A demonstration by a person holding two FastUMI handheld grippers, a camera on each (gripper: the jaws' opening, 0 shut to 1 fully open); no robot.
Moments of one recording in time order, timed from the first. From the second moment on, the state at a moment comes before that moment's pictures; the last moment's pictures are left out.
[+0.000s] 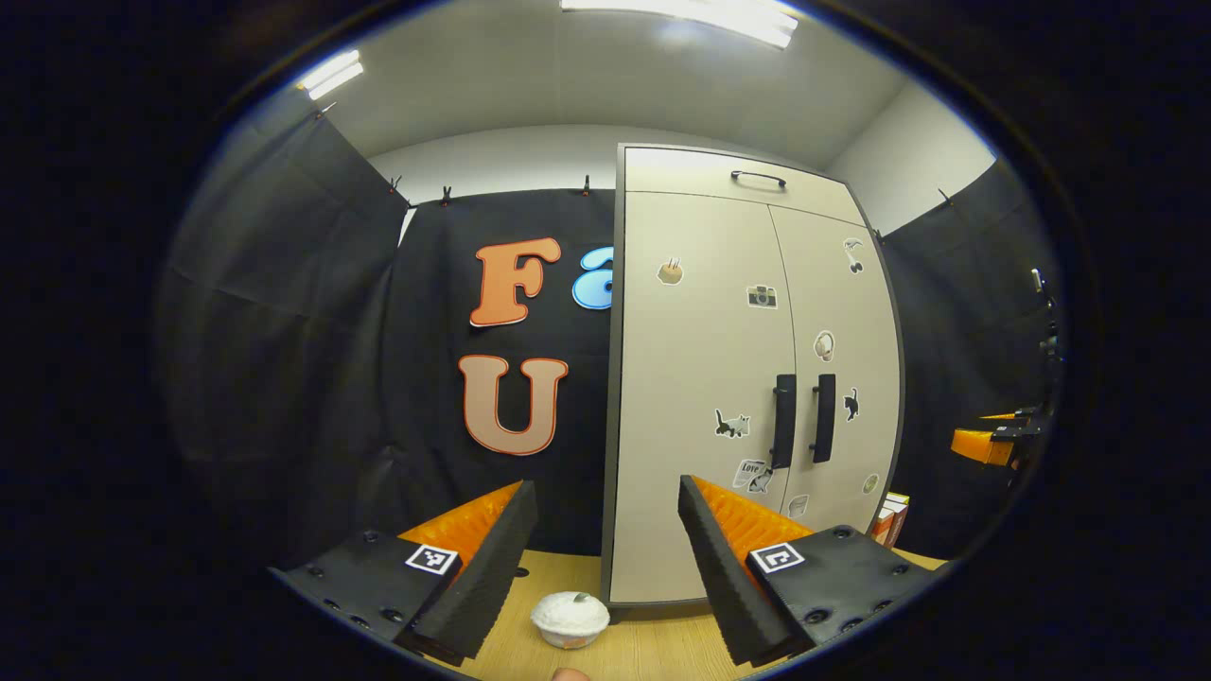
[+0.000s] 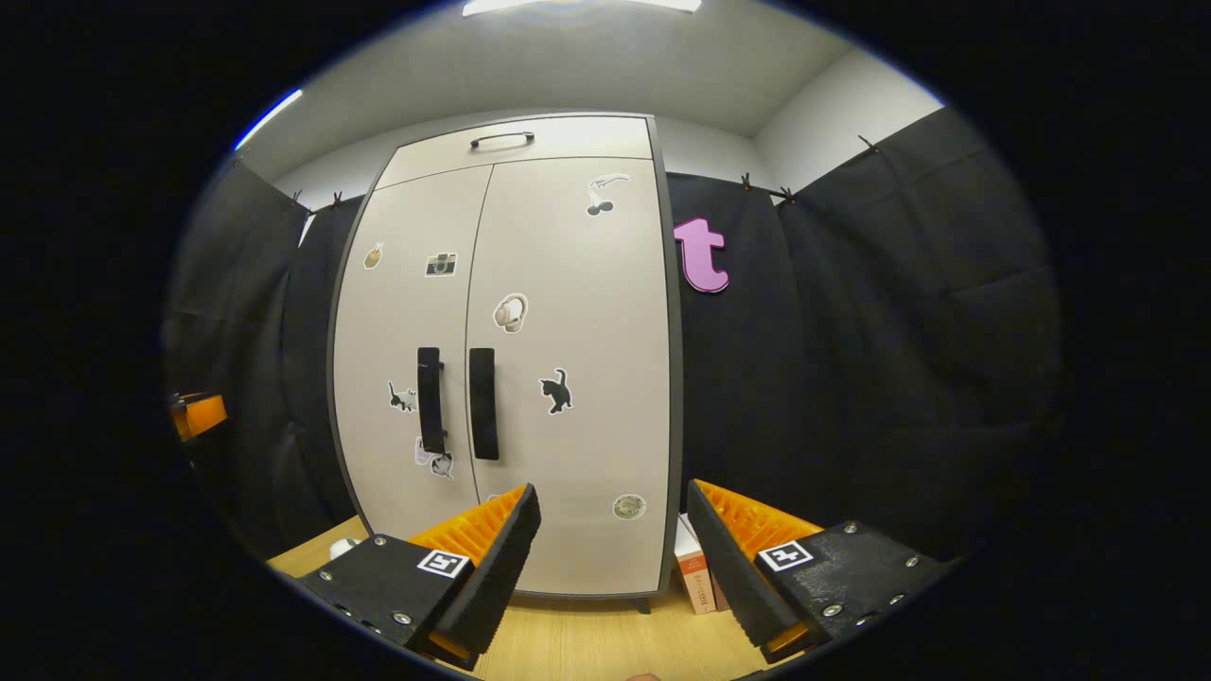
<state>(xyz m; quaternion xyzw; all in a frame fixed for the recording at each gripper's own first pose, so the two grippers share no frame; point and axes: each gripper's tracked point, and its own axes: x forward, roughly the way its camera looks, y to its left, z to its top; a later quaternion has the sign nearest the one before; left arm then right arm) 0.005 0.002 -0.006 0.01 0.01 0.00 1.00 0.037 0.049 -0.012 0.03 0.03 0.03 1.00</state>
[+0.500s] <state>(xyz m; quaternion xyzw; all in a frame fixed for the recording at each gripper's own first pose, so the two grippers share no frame) 0.001 0.023 -0.017 0.02 0.02 0.01 1.00 0.102 0.128 -0.011 0.03 0.05 0.07 1.00</state>
